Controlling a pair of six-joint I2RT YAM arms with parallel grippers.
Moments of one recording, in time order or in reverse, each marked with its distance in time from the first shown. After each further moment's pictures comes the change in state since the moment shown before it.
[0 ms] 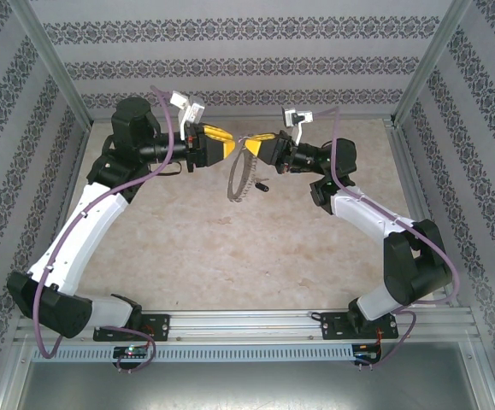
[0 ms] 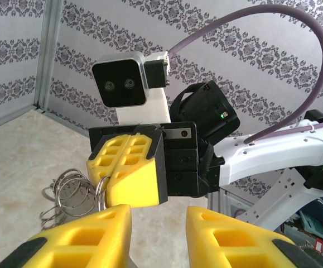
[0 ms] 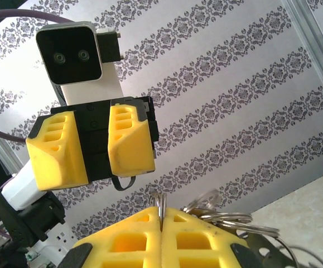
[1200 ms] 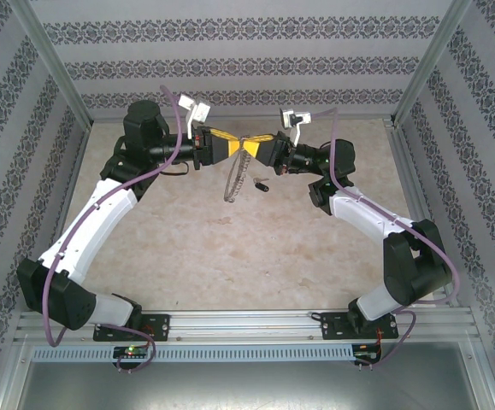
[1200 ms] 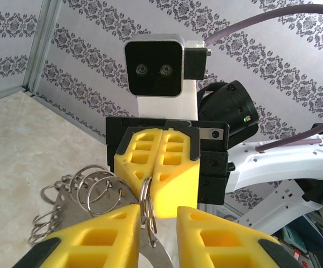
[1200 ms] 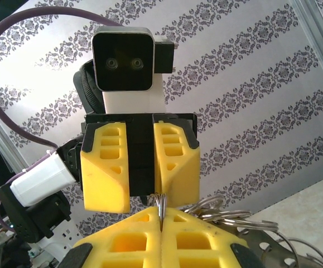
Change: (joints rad) left arm 0.000 0.051 -0.068 0.126 0.016 -0.127; right arm 0.011 0.000 0.000 0.006 0.001 0.000
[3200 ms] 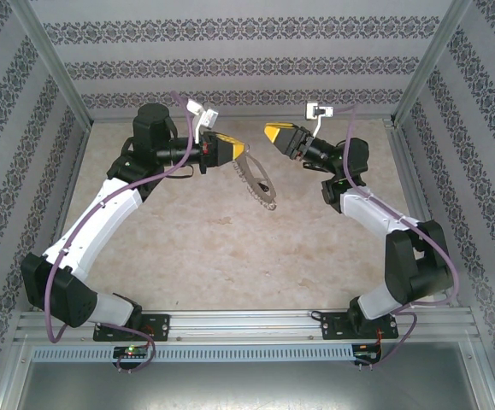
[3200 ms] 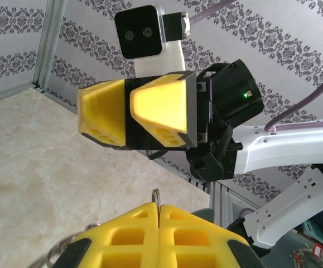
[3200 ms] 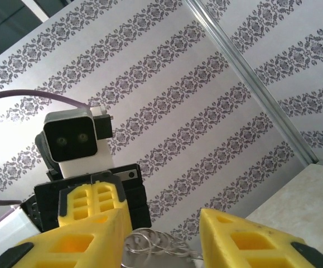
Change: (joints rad) left arm -0.033 0.016 -0.013 -0.034 -0.050 0.103; right arm -0.123 -0.011 -0.042 0.004 0.114 0.082
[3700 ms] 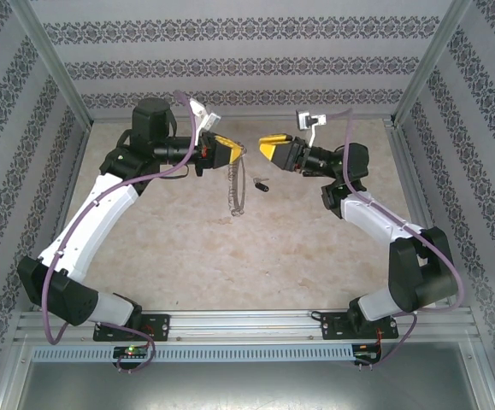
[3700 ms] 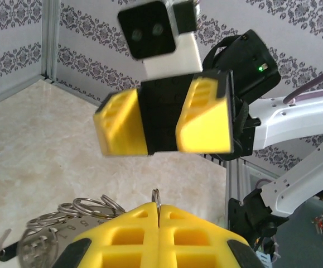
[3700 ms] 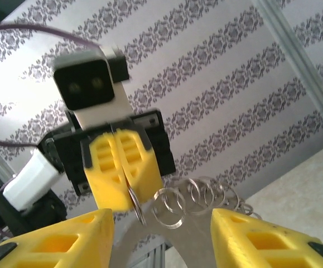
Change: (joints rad) left arm 0.000 0.016 0.138 -0.286 -0.008 0.252; right arm 0.034 -0.047 -0.048 -0.016 -0.150 -0.035
